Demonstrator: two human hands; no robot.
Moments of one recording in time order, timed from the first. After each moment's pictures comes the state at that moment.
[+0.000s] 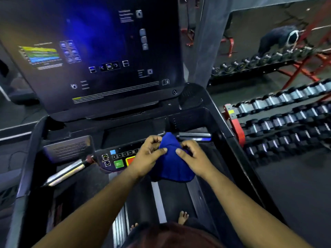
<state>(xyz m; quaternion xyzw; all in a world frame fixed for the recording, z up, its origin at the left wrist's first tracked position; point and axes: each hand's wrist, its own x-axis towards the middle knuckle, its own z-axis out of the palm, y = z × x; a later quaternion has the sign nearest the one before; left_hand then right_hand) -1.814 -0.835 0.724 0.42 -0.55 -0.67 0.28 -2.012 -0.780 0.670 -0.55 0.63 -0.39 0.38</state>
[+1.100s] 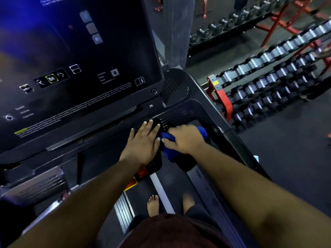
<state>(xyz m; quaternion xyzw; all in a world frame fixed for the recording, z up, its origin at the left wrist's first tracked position) -1.864 -0.956 0.671 0.40 -0.89 -0.18 -0.09 -2.057 -0.893 0.640 -0.69 0.71 -0.07 0.08</state>
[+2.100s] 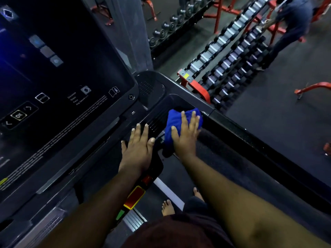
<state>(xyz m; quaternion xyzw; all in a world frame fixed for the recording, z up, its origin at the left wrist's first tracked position) -1.864 -0.961 0.669 0.39 -0.89 -0.24 -0.08 -2.008 -0.865 0.596 -0.22 0.88 -0.41 0.13</state>
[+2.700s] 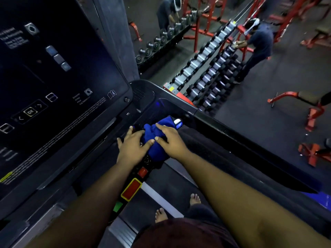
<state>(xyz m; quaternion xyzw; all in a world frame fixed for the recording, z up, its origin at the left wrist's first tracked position) -1.853 -0.966 0.675 0.34 -0.90 -0.28 -0.01 -1.977 -0.835 0.651 -0.38 0.80 -0.40 0.23</state>
